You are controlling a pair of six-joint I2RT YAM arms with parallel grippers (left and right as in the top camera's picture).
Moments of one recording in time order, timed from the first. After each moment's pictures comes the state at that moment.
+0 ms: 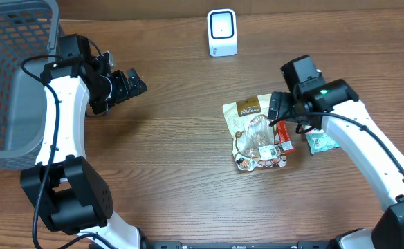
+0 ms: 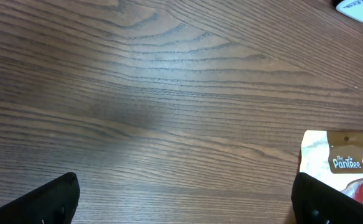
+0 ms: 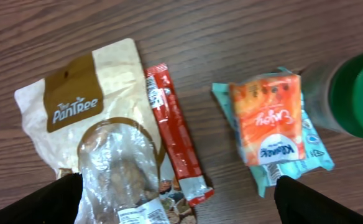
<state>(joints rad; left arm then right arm) 0.22 1.82 1.58 -1.05 0.30 -0.16 0.36 1.62 1.31 -0.95 0.15 0.53</state>
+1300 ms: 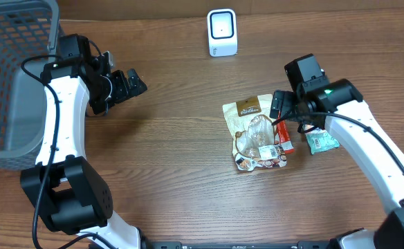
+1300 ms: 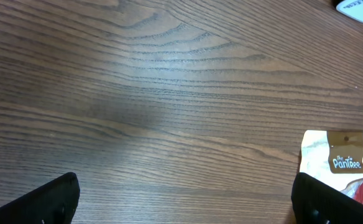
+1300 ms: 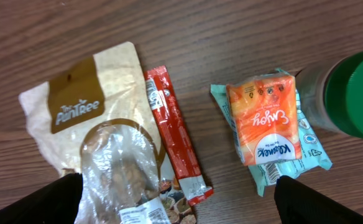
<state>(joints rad) 0.22 1.82 1.58 -1.05 0.30 -0.16 0.35 1.59 1.31 -0.95 0.14 0.53</state>
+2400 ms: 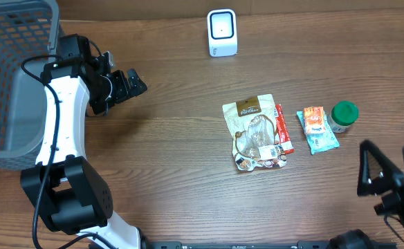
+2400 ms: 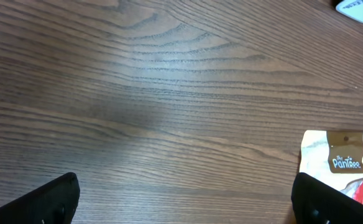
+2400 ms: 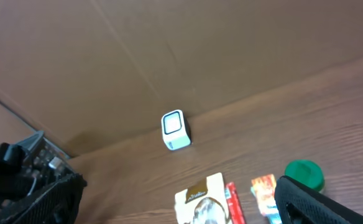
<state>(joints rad) 0.22 1.82 1.58 -1.05 0.30 -0.16 0.34 0.45 1.21 -0.96 0.16 0.53</state>
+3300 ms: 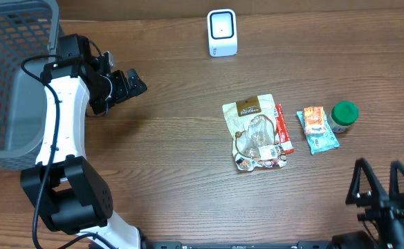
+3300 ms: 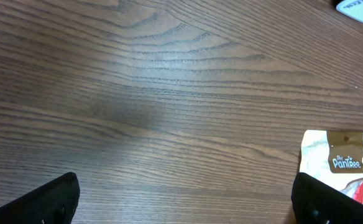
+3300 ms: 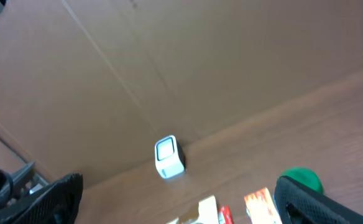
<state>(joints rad) 0.22 1.82 1.58 -1.05 0.30 -0.16 0.20 0.01 0.67 -0.62 0.11 0.54</state>
